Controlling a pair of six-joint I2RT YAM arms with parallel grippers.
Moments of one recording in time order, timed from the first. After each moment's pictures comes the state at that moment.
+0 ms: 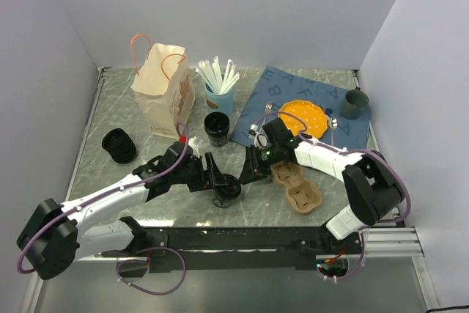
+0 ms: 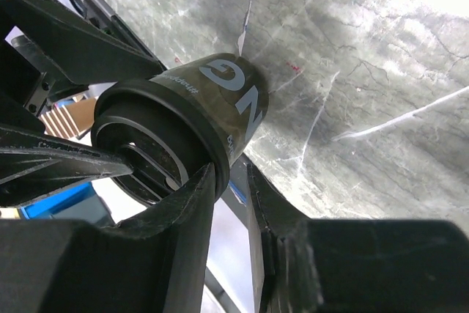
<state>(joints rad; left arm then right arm) -0.74 1.10 0.56 -0.18 0.26 -0.94 0.57 1.53 0.86 -0.37 -0.73 0.59</state>
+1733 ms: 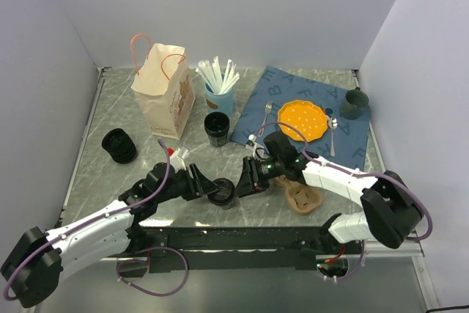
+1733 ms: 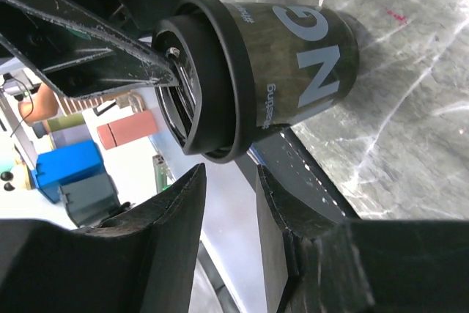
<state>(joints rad) -0.74 0.82 0.24 0.13 0.24 -1.02 0.68 1.33 0.67 -0.17 -0.78 0.74</state>
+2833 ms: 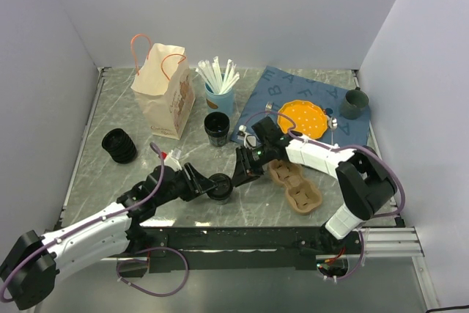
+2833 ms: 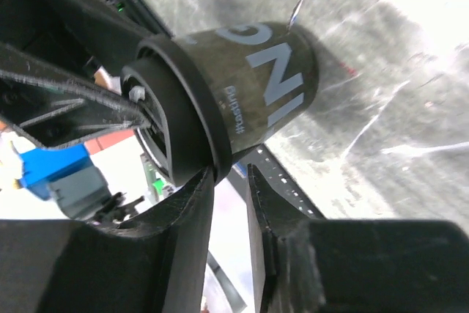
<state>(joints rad) -0.77 0.78 0.23 0.07 0.10 -1.17 0.64 1.58 0.92 -0.38 -0.76 0.59</state>
